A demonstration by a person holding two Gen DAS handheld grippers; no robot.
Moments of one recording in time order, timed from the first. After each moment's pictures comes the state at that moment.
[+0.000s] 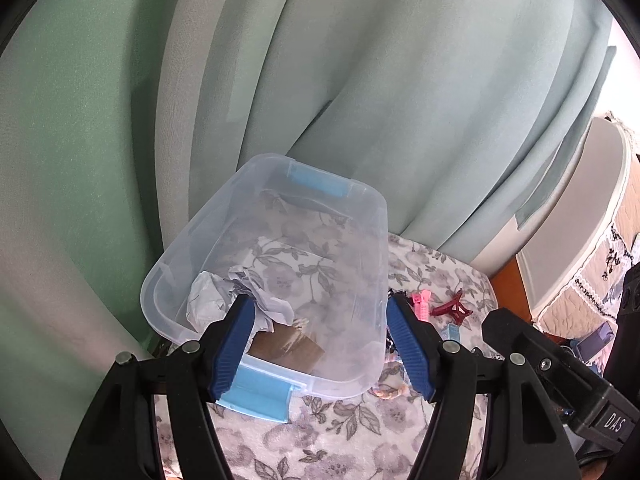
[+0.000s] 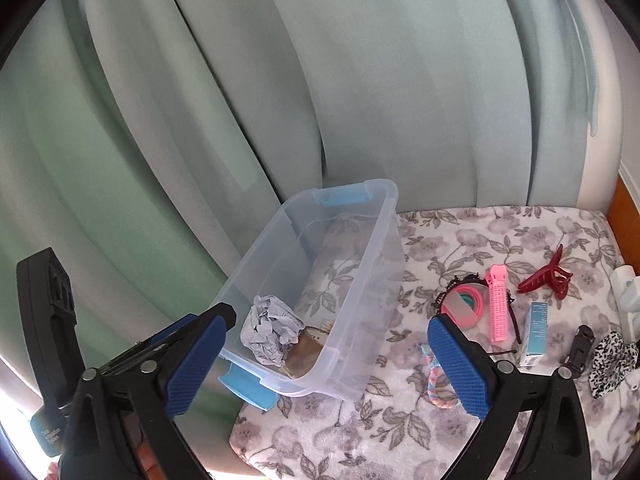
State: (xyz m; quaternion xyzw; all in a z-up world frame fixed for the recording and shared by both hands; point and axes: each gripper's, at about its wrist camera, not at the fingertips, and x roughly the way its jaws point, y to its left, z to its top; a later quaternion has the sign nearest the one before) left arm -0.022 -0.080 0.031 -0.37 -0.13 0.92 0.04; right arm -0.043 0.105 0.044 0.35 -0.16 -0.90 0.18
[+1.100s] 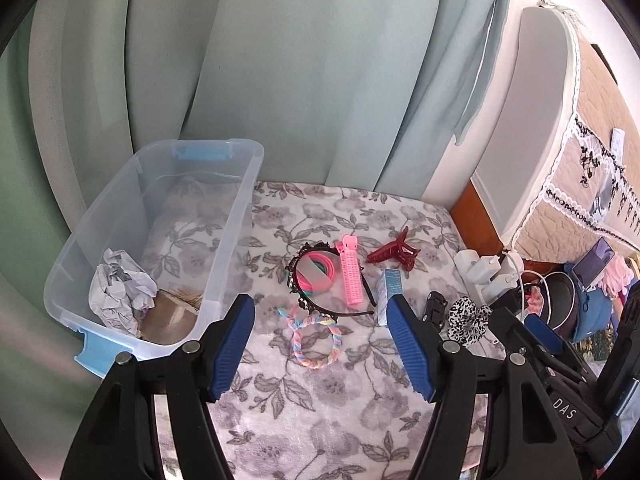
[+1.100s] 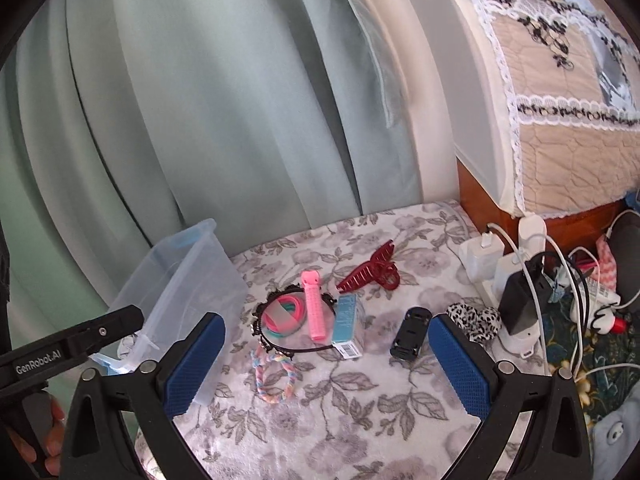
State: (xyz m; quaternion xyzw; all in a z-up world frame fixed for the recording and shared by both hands) left arm -0.017 0.060 0.014 -0.41 -0.03 0.91 0.11; right arm 0.023 0.263 -0.007 0.30 -0.19 -0.93 -0.01
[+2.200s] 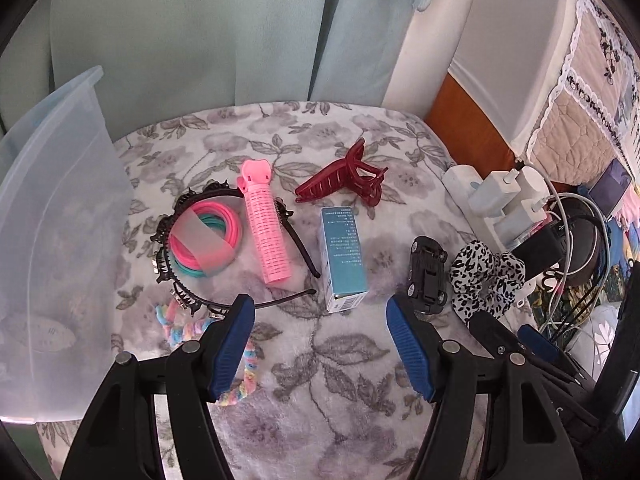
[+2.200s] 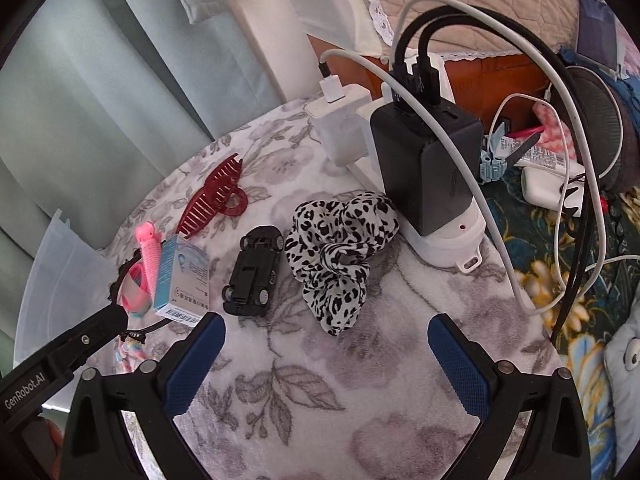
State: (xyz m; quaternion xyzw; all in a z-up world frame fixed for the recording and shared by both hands) left arm -0.090 0.169 -0.107 -0.49 0.04 0.85 0.19; right arm -0.005 0.346 -0.137 0.42 -0.27 -0.85 -0.15
